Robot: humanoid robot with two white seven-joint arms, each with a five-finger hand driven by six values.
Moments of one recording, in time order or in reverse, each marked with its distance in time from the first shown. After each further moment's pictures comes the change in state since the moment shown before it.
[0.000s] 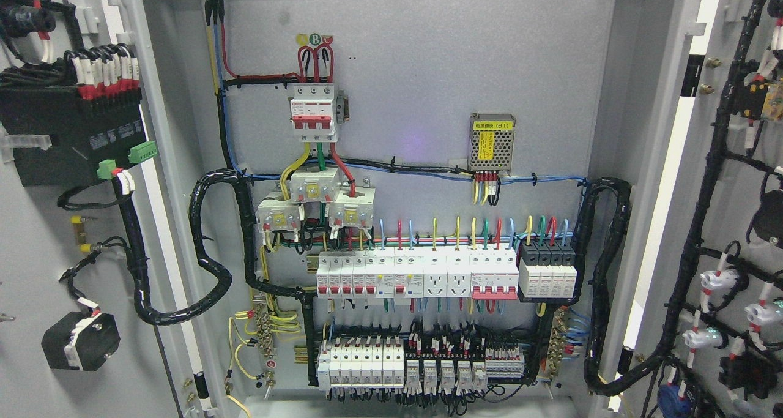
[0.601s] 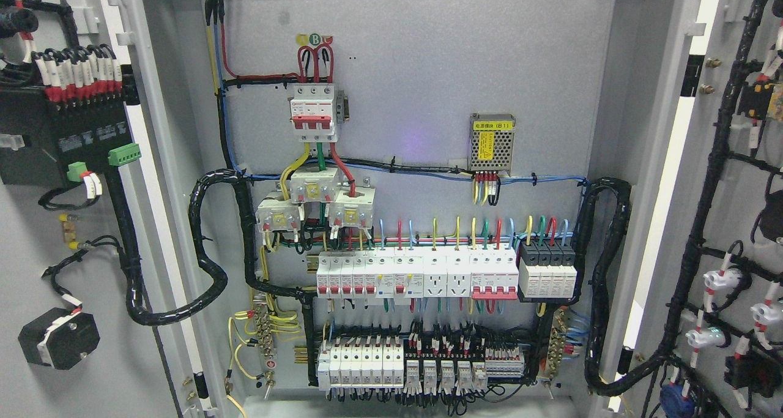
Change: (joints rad) left arm -0.051 0.019 0.090 0.081 0.056 0.000 0.001; right arm 0.013 0.008 -0.018 0.015 -0.002 0.000 -0.021
